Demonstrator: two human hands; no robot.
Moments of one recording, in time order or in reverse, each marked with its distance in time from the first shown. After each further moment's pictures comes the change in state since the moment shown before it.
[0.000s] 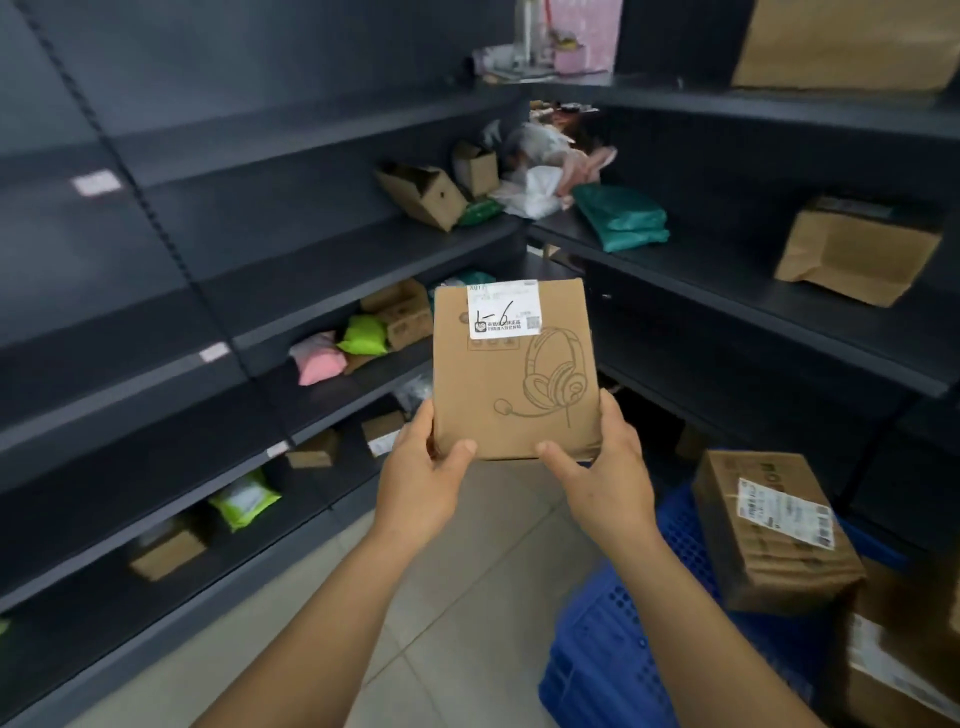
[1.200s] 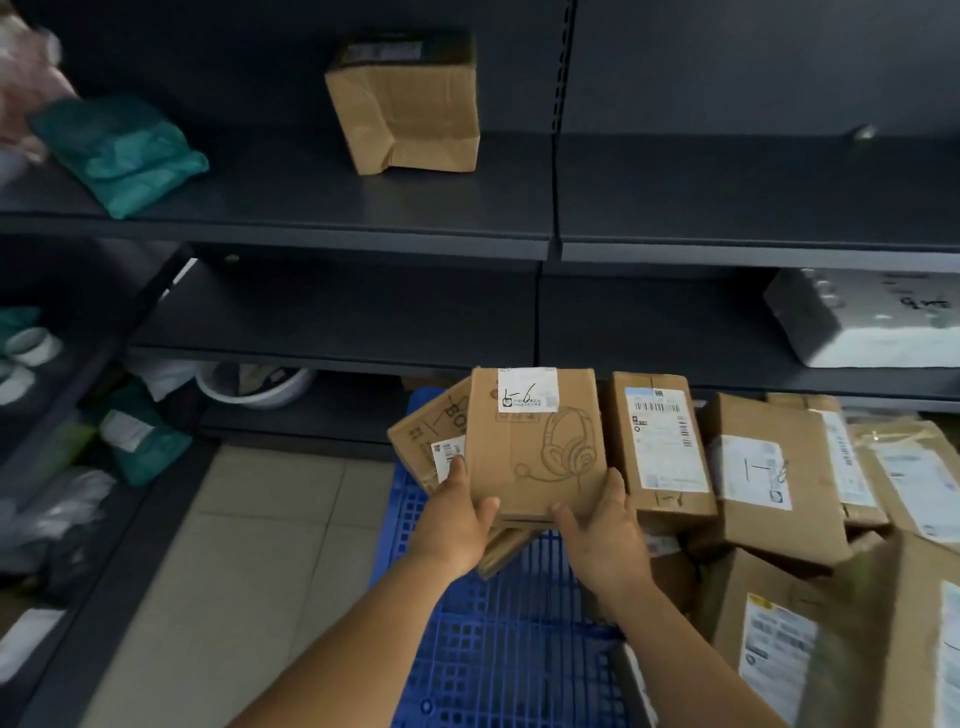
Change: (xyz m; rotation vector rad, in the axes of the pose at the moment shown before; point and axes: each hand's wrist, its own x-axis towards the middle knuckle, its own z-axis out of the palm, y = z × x) left_hand 0.047 0.026 0.443 0.460 -0.976 0.109; right_hand 0.050 0.315 -0.183 -0.100 0.408 0.868
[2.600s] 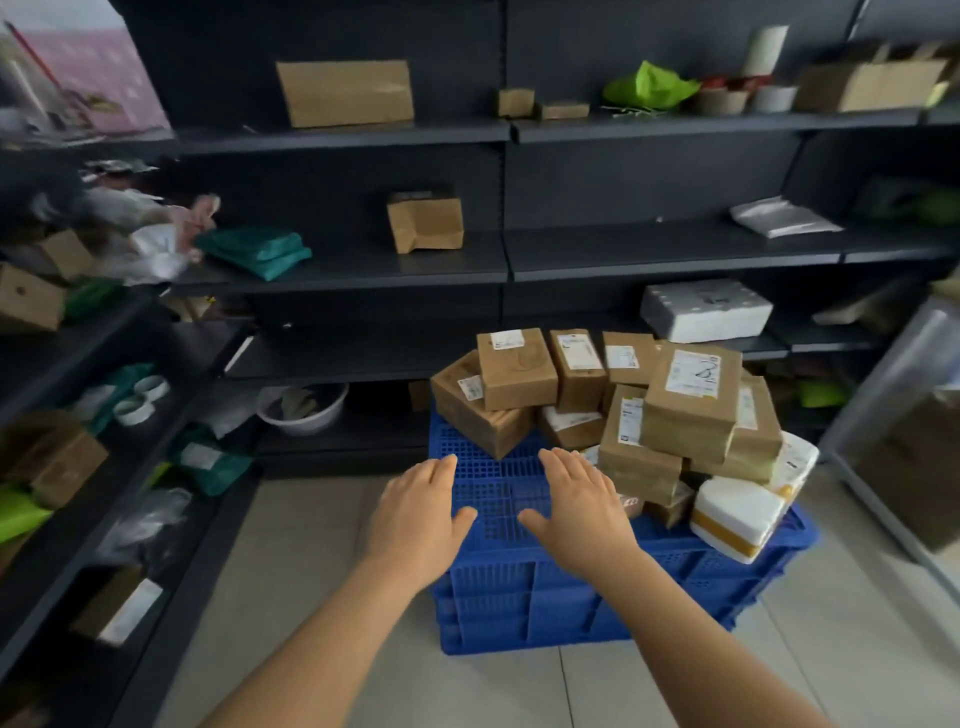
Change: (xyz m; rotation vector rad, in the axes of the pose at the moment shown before) left_hand -0.435 -0.108 -0.075 0.551 0.293 0.482; right_hand -0.440 0.044 -0.005 -0.462 0.153 -0.463
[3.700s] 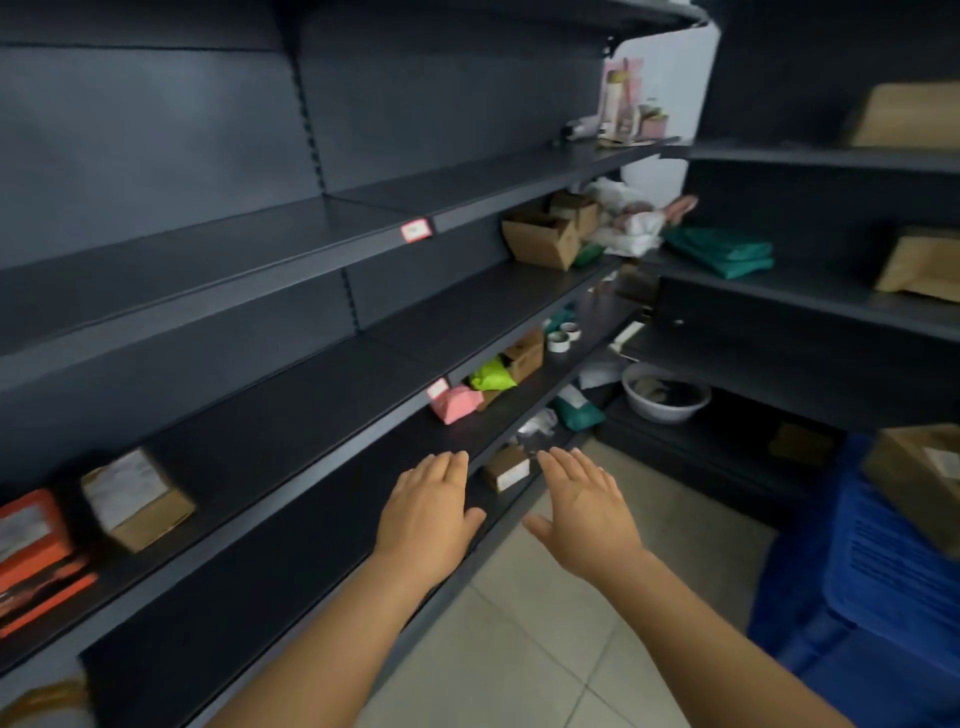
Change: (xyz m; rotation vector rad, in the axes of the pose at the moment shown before) left_hand -0.422 -0.346 -0.132 0.133 0.195 -0.669; right_hand -0.206 -0.474 0.167 -0.074 -0.176 -0.778
